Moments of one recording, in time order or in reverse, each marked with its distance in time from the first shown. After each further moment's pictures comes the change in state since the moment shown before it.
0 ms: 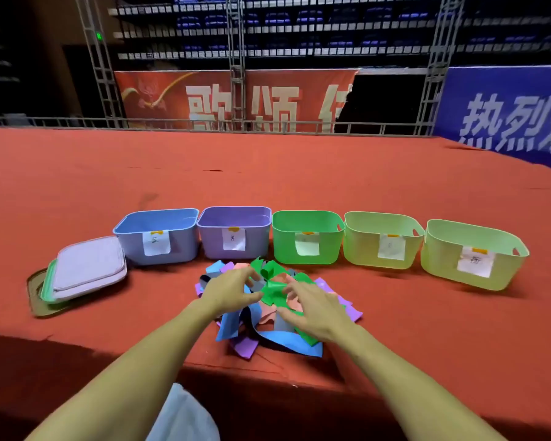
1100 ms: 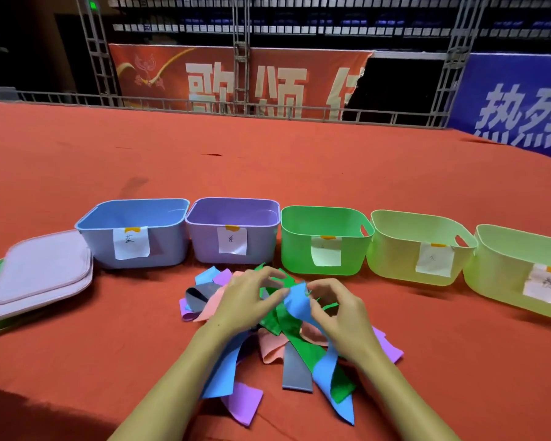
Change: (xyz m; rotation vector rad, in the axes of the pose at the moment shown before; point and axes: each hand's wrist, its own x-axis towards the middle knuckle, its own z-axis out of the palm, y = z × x) left_hand 0.079 -0.026 0.060 -0.382 0.215 0.140; right_hand 0.069 0.054 0.049 0.559 0.371 0.094
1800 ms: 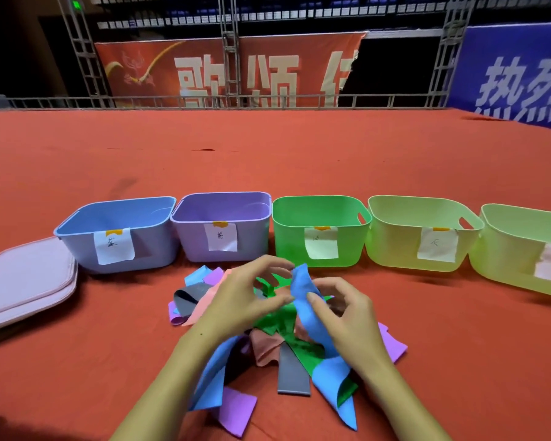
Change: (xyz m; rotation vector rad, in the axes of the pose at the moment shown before) left_hand -0.004 0.039 -0.015 -0.168 -0.031 0.159; right_hand -0.008 0.006 0.000 0.233 0.092 0.093
